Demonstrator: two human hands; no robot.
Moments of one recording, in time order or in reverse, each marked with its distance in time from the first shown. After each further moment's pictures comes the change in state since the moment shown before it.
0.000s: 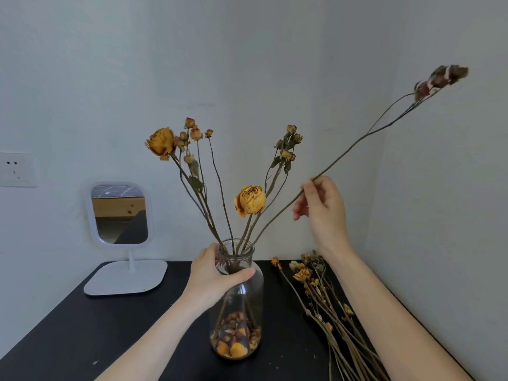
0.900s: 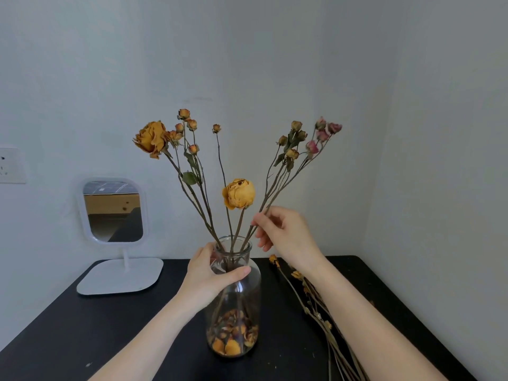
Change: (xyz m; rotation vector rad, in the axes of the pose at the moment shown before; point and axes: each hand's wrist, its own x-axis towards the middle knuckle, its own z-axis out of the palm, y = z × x) left_hand -0.001 0.000 -0.002 -0.091 -0.040 -0.008; right_hand -0.025 0.012 0.032 -0.238 -0.378 0.165
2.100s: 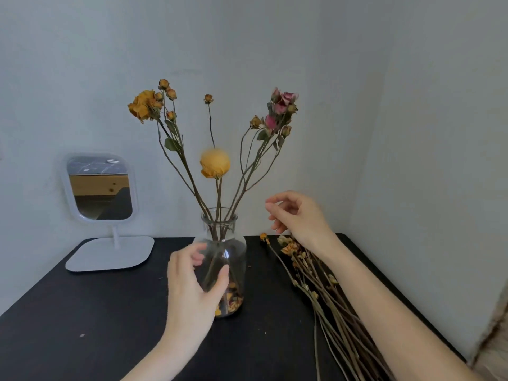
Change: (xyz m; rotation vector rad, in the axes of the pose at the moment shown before) left_hand -0.076 -0.004 0.018 0.055 0.402 0.240; right_hand -0.015 0.022 -0.027 -0.013 0.058 0.059
